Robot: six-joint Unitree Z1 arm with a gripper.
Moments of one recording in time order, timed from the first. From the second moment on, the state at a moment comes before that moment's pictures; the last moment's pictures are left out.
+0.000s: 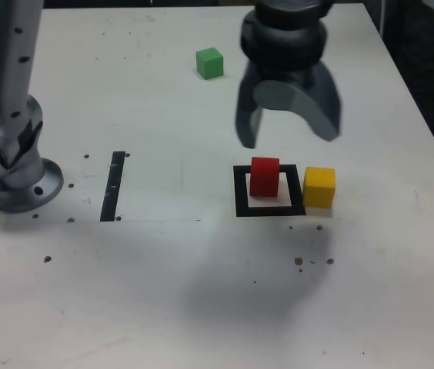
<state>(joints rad) -0.18 2.02 -1.80 1.41 0.13 0.04</state>
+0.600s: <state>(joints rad) -0.20 2.24 -1.94 1.39 0.15 0.13</state>
